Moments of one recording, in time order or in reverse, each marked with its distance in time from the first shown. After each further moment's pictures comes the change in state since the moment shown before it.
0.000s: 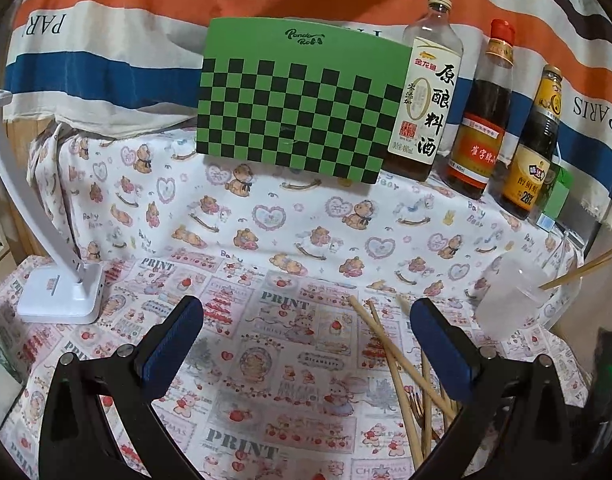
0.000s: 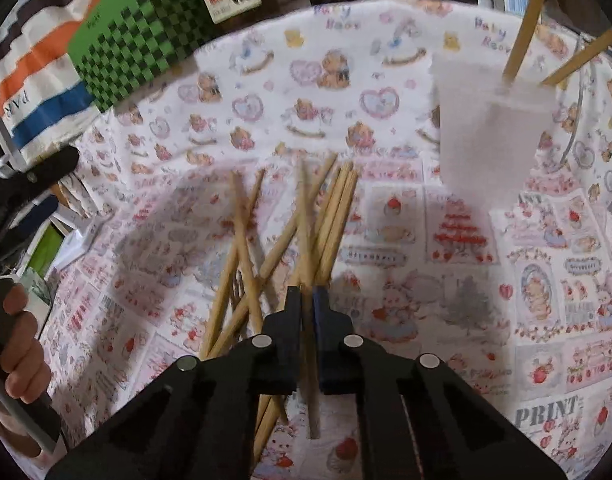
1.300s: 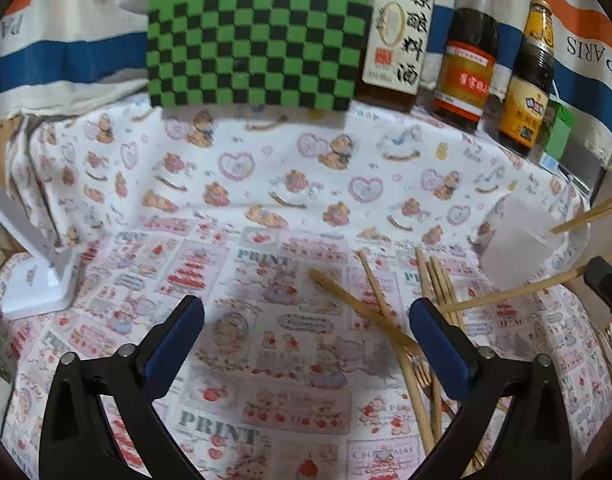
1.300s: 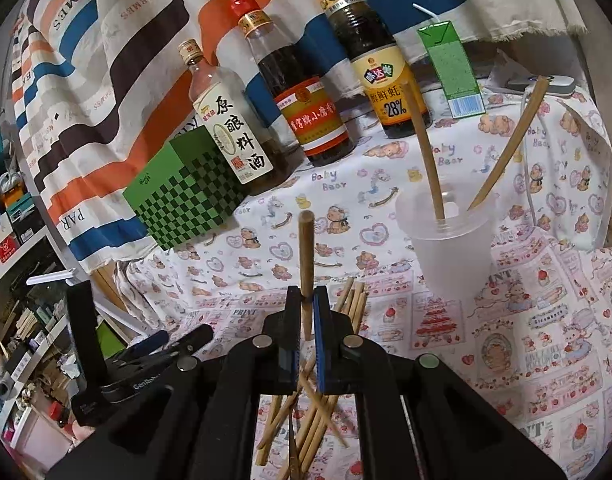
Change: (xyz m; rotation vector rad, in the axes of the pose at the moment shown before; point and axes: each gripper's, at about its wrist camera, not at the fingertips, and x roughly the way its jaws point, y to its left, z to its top) left arm 0.033 -0.021 -0.023 0.094 0.156 -0.025; right arm -0.091 -0.030 0.020 0.147 -0.355 0.172
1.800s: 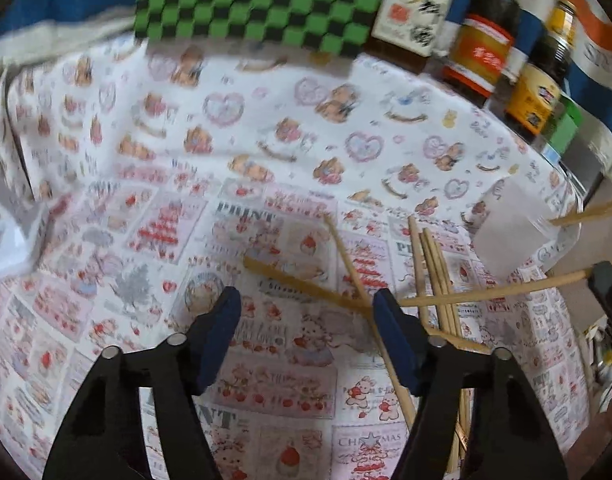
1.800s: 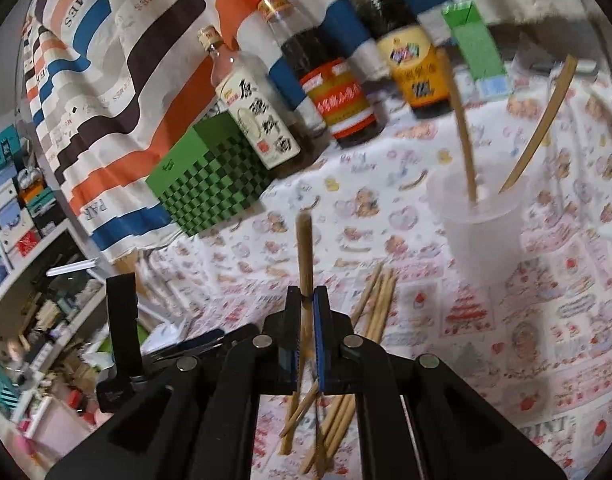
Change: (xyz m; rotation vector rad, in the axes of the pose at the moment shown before) left arm 0.025 0.010 -0.005 -0.101 0.160 -0.078; right arm 0.000 0.007 -0.004 -0.010 0.006 0.046
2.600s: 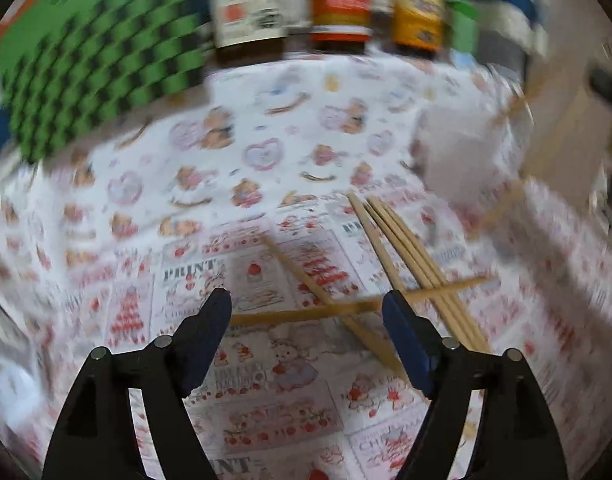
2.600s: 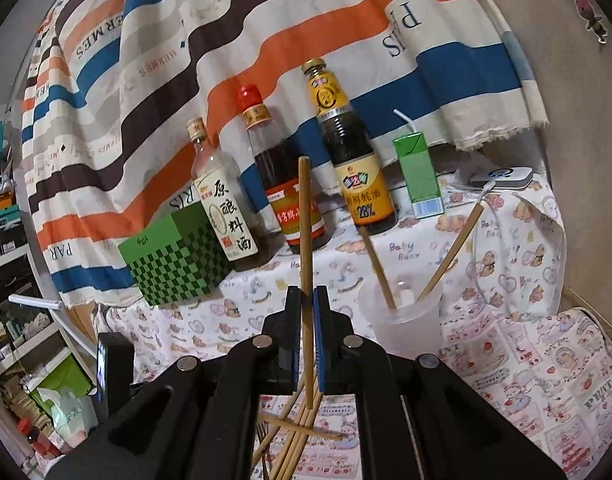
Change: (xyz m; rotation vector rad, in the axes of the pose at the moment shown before) left arm 0.001 -0.053 -0.015 0.542 -0.056 -0.031; right arm -0.060 -0.001 0.022 -0.055 -0.277 -0.155
